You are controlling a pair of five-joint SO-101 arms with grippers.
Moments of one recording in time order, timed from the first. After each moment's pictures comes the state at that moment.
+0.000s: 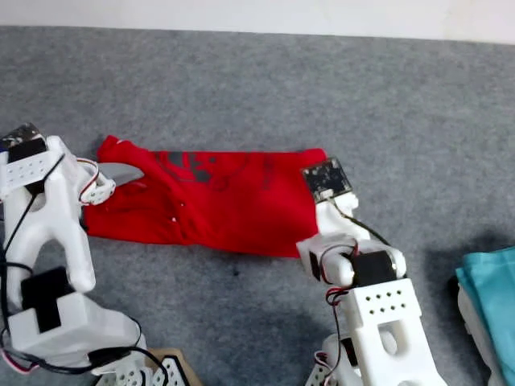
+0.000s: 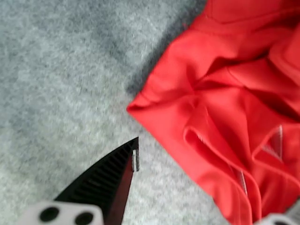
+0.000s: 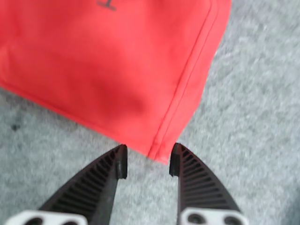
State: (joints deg) left arm -29.2 1.9 17.1 78.7 23.7; right arm -14.9 -57.1 61.5 62.7 11.0
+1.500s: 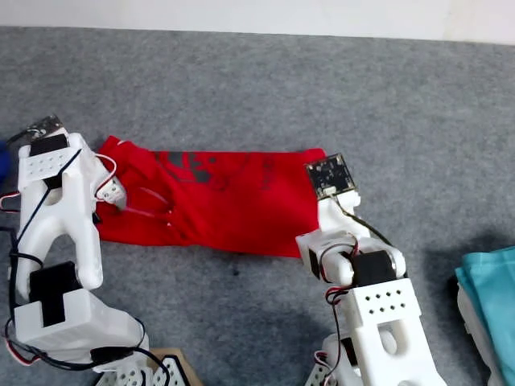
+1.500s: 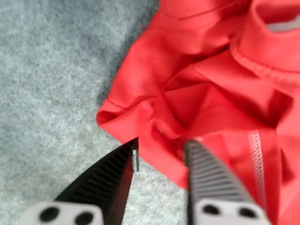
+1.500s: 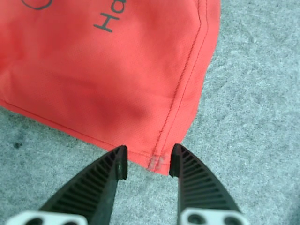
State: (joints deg) left arm -24.7 3.5 17.2 75.8 22.4; right arm -14.9 -57.1 61.5 60.8 8.8
